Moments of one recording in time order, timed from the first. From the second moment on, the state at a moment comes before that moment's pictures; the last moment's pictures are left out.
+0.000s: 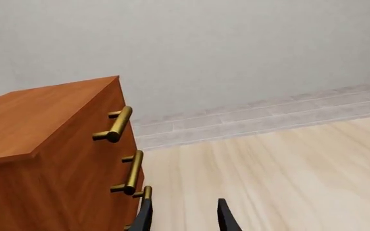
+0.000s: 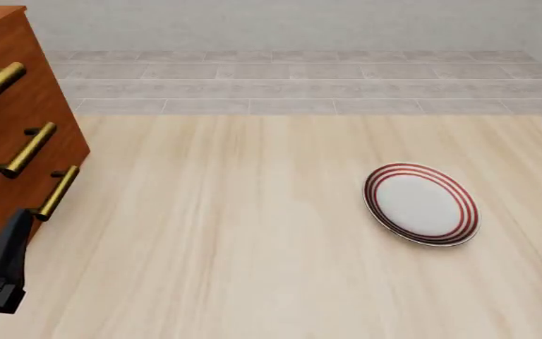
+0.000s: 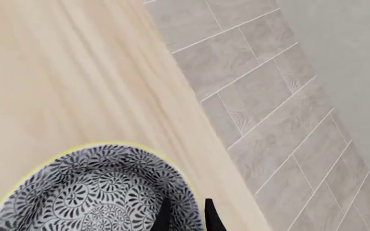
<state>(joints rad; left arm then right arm) -0.07 0.09 0.00 -0.14 0.15 -1.04 1.53 -0.48 -0.26 -0.63</state>
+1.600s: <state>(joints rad) -0.07 0.01 -0.02 -0.05 0.15 -0.68 0.84 -0.51 0.15 -0.29</state>
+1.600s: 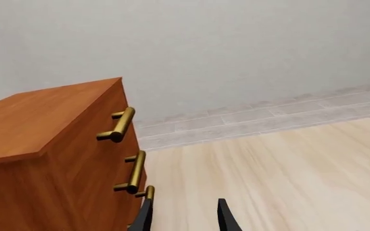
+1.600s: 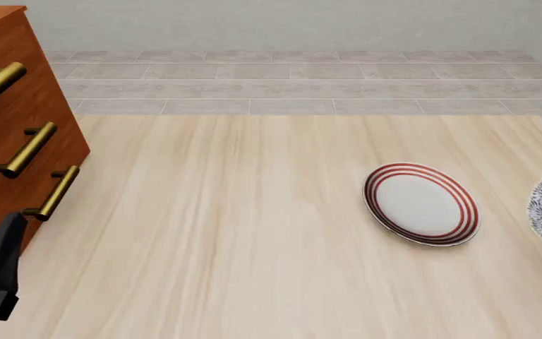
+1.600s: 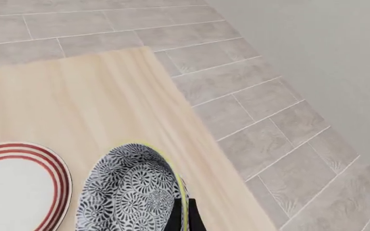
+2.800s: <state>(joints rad) -0.09 0.00 -0.04 -0.02 0.15 -0.21 0.65 -0.63 0.32 -0.19</state>
